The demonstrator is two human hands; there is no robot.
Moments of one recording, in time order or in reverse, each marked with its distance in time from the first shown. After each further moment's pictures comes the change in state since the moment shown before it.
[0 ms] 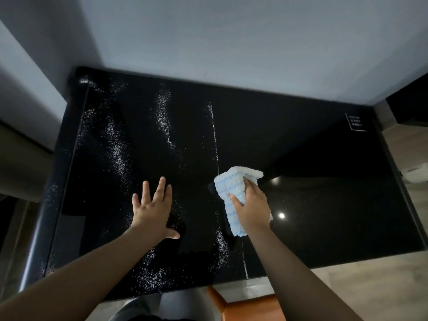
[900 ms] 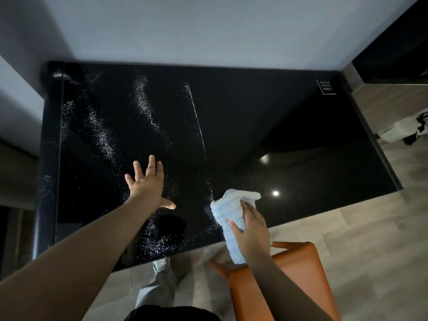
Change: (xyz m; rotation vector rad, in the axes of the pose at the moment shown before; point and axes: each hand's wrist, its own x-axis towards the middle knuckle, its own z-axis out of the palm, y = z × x) left_hand 0.004 0.001 0.001 0.029 0.003 0.006; right_hand -0.149 0.041 0.022 0.053 0.027 0.126
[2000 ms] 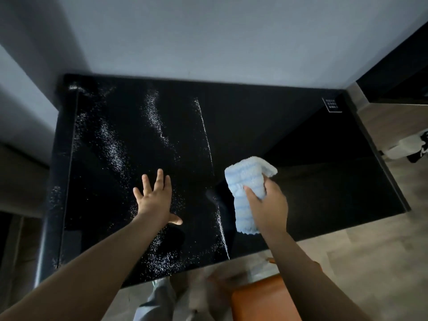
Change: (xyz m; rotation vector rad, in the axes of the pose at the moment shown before) left_hand 0.000 0.000 0.004 -0.044 0.000 0.001; right_hand 0.071 -0.053 -0.062 0.205 0.259 -0.013
